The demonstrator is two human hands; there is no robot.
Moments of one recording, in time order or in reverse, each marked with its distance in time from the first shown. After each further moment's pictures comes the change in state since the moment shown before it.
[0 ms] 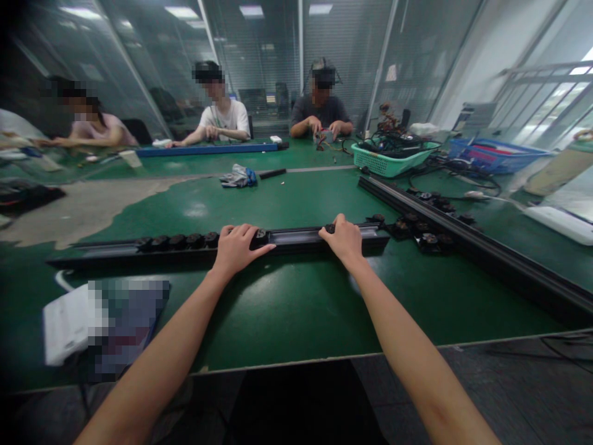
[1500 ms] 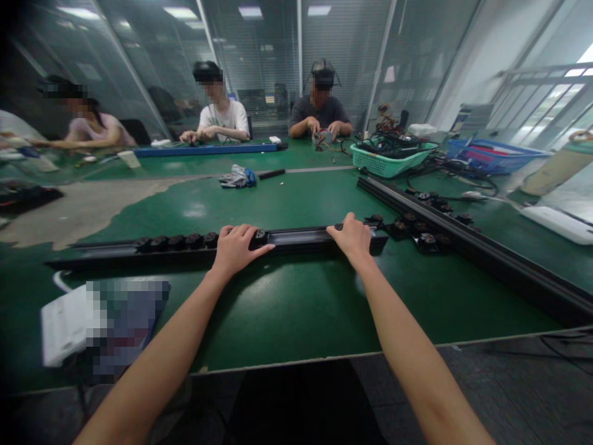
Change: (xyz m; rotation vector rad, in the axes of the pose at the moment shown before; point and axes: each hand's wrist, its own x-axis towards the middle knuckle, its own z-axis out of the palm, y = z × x) left_hand 0.001 0.000 0.000 0.021 0.008 0.015; right_hand 0.005 0.005 -0.019 -0.144 -0.082 0.153
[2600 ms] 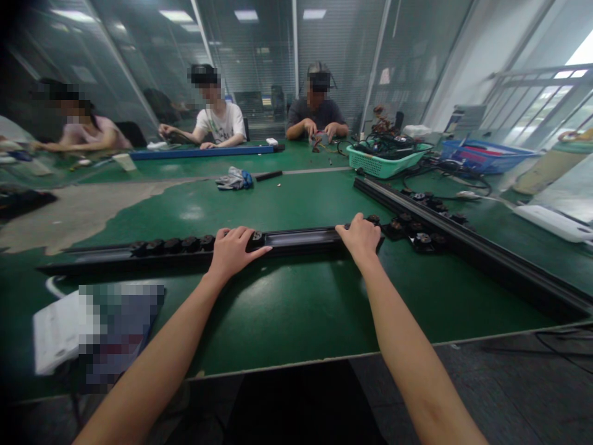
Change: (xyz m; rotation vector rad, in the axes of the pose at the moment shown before) left_hand 0.000 0.001 -0.001 -0.019 -0.003 -0.008; right_hand 0.011 0.019 -0.006 -0.102 0.013 0.099
